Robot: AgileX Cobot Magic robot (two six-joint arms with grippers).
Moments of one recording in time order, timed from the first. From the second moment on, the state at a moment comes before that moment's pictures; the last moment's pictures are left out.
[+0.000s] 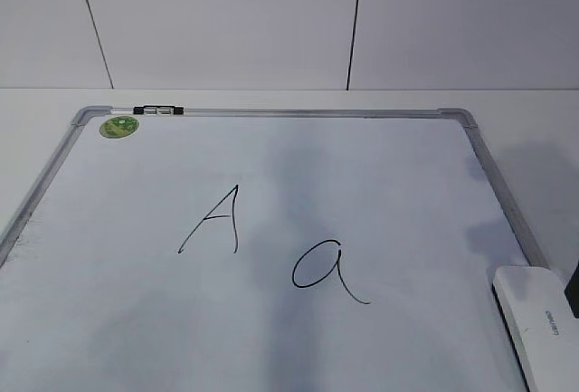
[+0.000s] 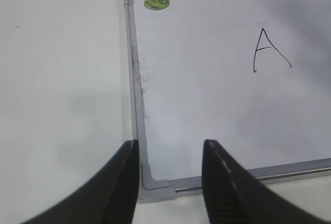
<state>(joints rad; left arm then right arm) 0.03 0.01 -0.51 -0.21 1.11 0.16 0.23 1.16 -0.86 0.07 1.19 0.16</state>
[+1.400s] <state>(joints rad) 0.03 0.01 -0.51 -0.21 1.11 0.16 0.23 1.21 -0.86 0.07 1.18 0.16</state>
